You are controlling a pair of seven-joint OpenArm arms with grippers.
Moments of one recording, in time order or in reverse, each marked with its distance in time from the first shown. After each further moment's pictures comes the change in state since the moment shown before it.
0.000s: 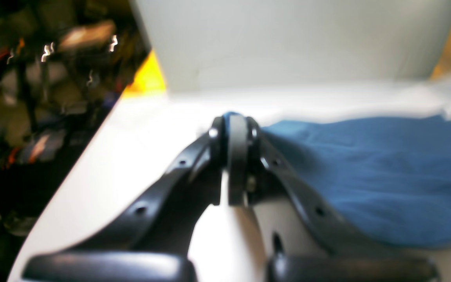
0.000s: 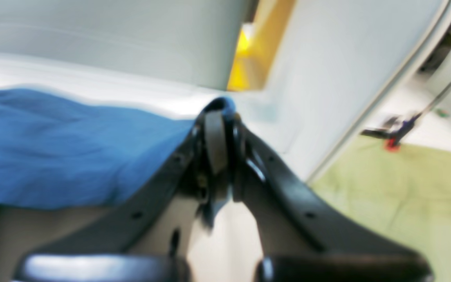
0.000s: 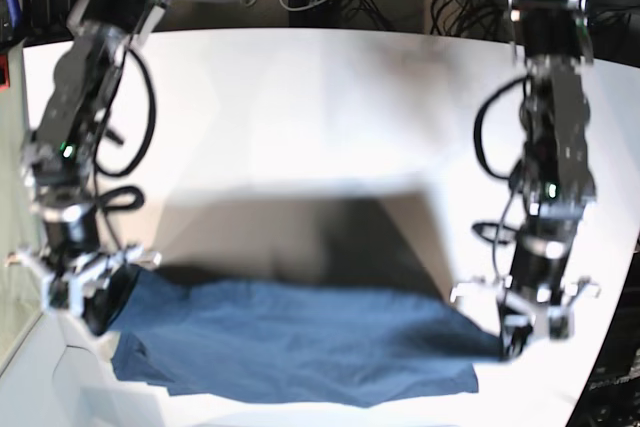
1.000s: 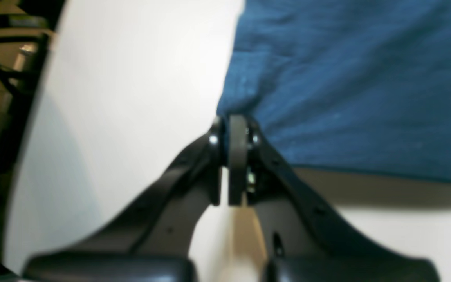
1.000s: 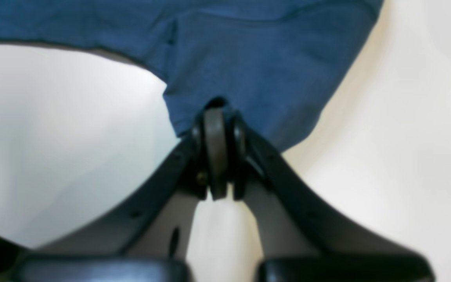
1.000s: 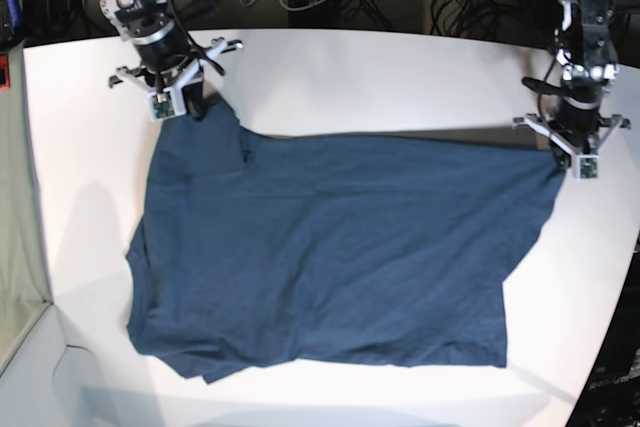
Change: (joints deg) left arm 23.5 -7.8 -9.4 -11.5 0.1 -0.1 -0.4; right arm -33.1 -1.2 -11.5 -4.9 1.5 0.0 5.0
